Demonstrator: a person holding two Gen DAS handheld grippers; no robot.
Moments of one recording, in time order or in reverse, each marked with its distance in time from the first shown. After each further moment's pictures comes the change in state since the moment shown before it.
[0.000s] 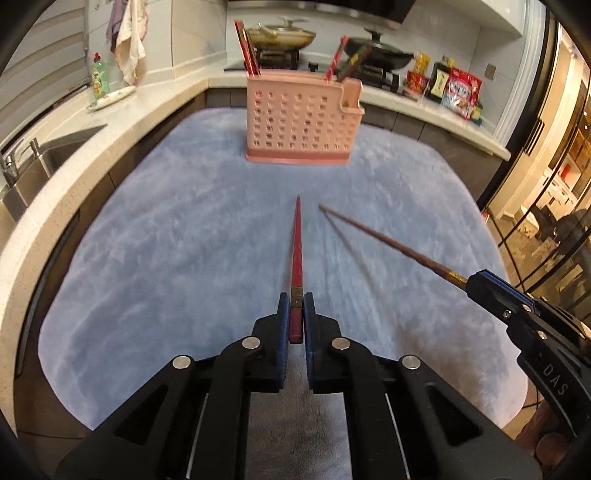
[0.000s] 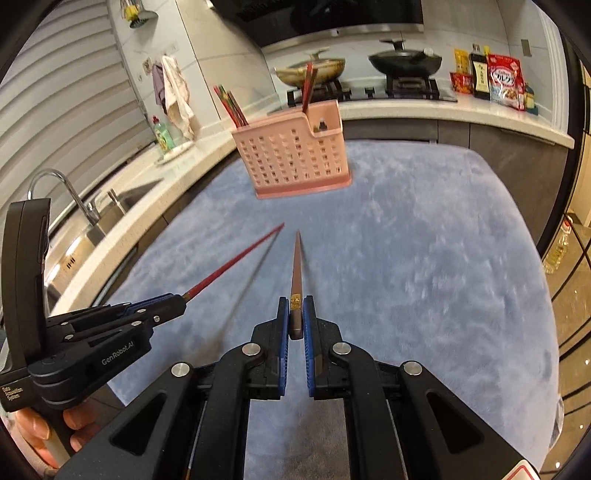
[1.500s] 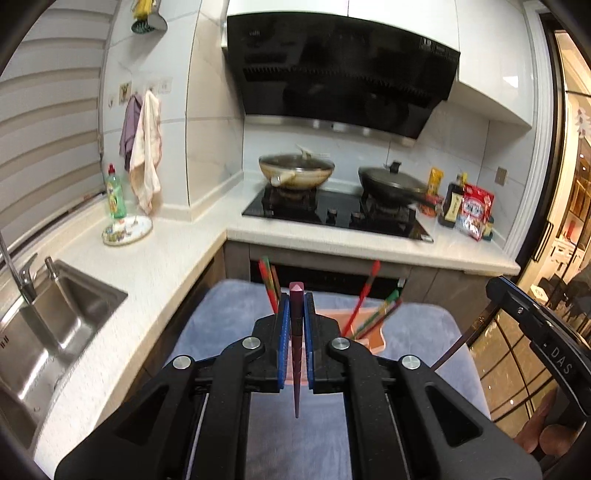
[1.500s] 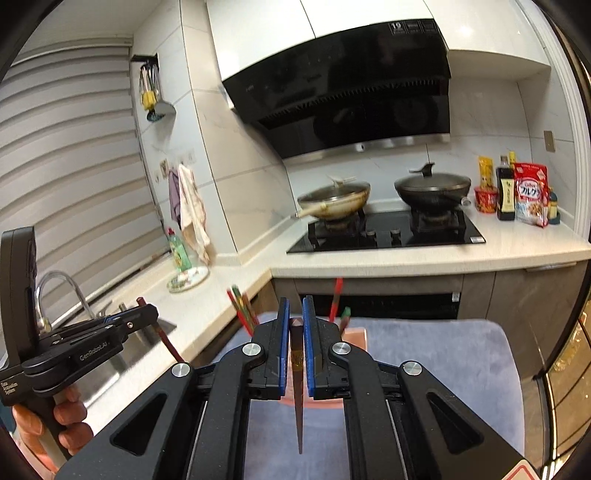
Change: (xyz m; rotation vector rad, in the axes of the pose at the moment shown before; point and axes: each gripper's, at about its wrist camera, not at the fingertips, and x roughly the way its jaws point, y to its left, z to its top) left arm -0.065 0.023 0.246 -0.012 -0.386 0.052; right arm -0.003 0.014 0.239 -0.044 -0.362 0.065
